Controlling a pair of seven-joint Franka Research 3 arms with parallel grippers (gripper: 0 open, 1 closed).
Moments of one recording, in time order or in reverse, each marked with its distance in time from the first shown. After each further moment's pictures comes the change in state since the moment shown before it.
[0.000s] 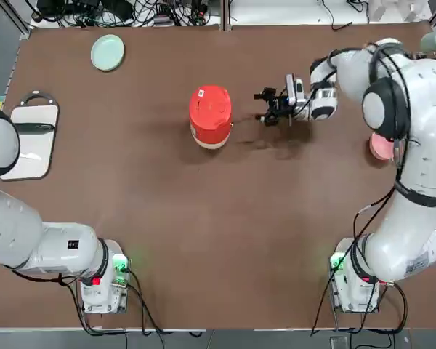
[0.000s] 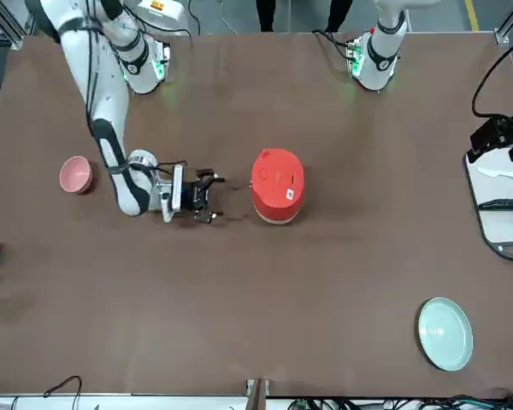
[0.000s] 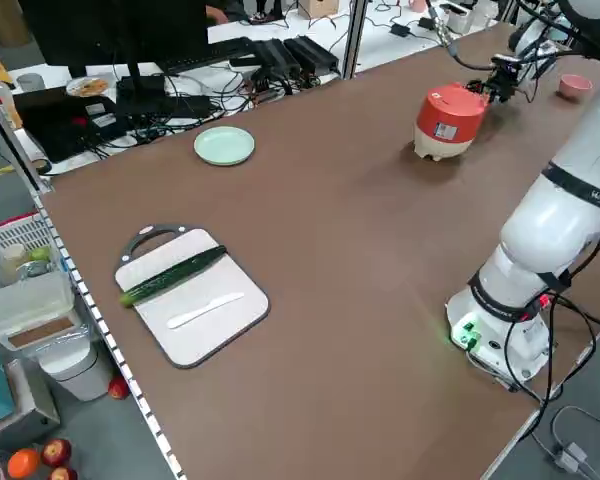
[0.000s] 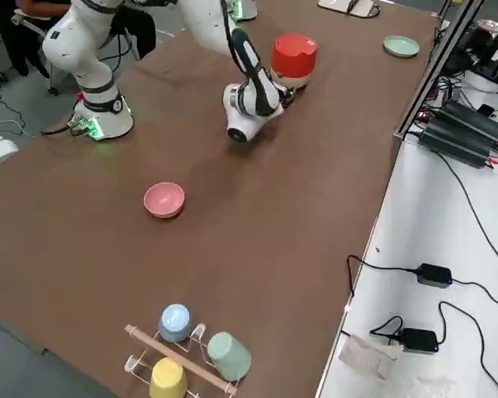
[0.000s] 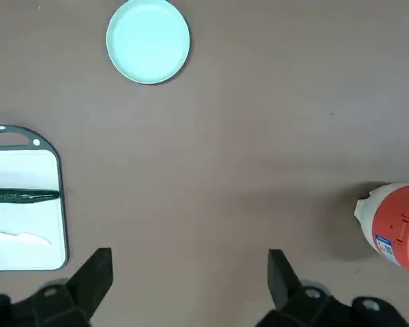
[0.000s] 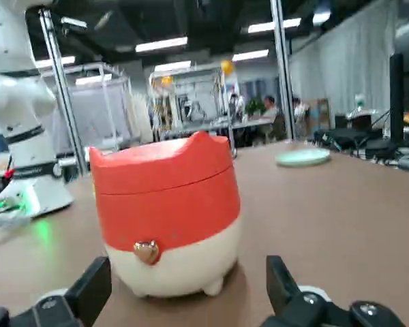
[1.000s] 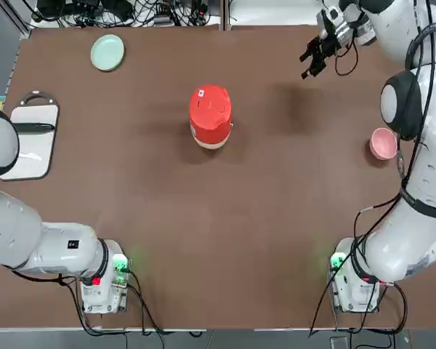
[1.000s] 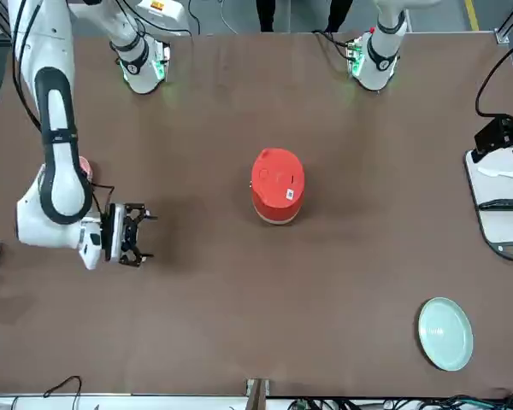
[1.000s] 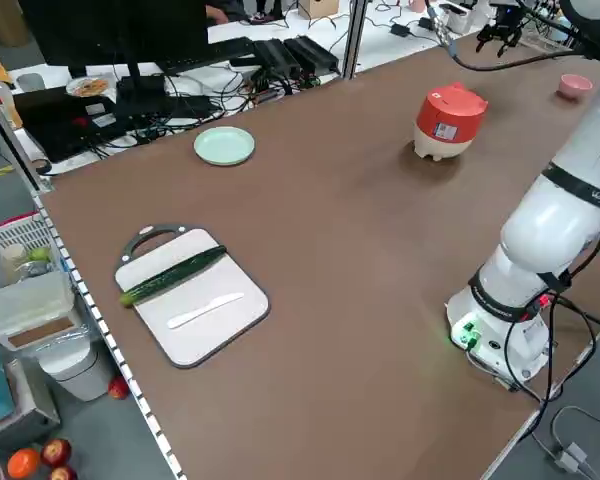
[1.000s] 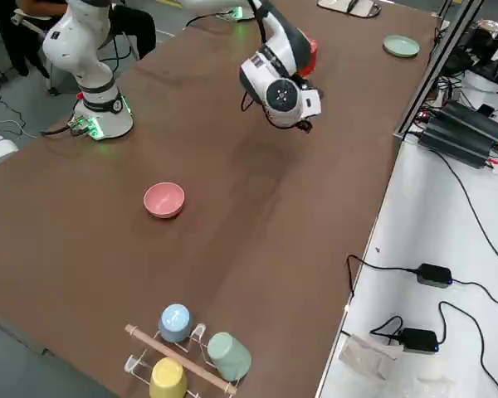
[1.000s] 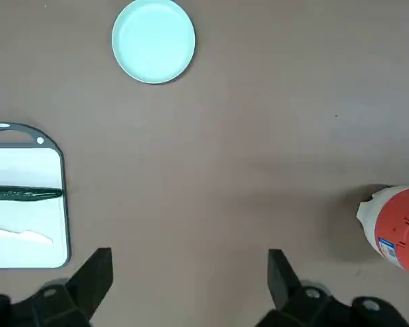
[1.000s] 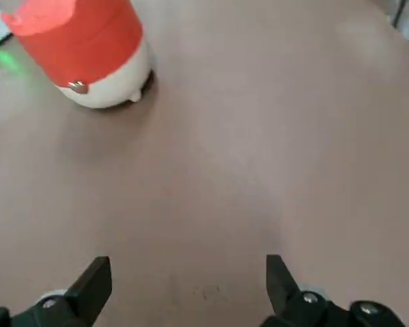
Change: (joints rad) left arm 0.000 0.000 0.013 0.000 0.000 0.000 0.000; right arm 0.034 -0.082 -0.283 0.351 -0.807 0.195 0.733
